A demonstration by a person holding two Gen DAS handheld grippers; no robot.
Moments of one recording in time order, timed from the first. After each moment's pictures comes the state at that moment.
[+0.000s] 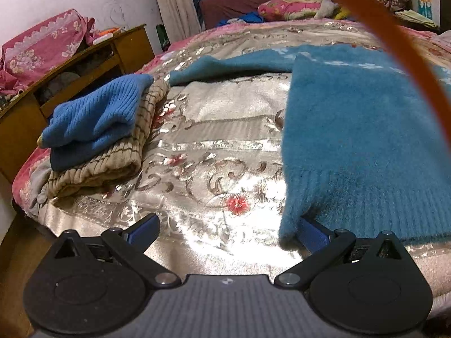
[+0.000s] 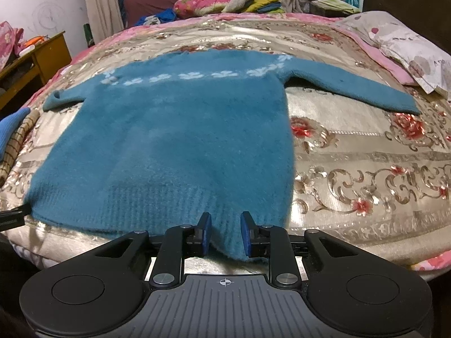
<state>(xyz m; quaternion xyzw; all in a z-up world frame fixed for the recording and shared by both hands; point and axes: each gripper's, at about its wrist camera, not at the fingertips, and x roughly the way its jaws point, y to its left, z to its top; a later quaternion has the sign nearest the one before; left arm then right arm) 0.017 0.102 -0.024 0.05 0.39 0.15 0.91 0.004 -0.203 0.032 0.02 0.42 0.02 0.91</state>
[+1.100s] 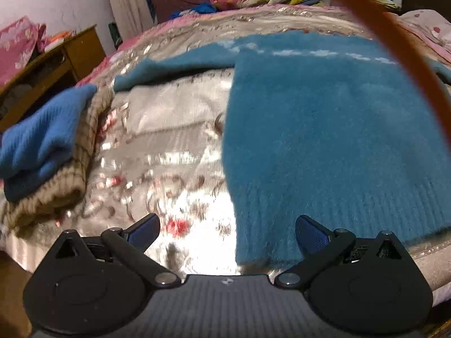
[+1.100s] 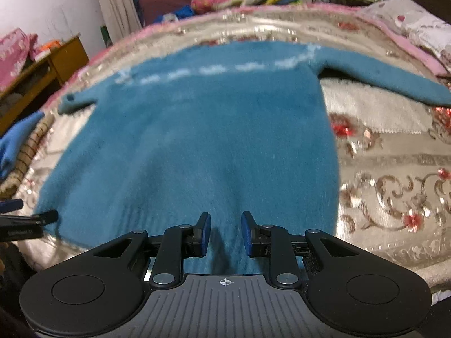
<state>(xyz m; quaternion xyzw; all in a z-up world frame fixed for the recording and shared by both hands) 0.048 0.071 -0.015 0.07 0.42 0.06 0.90 0.040 -0.195 0.010 0.06 0.42 0.08 0.90</state>
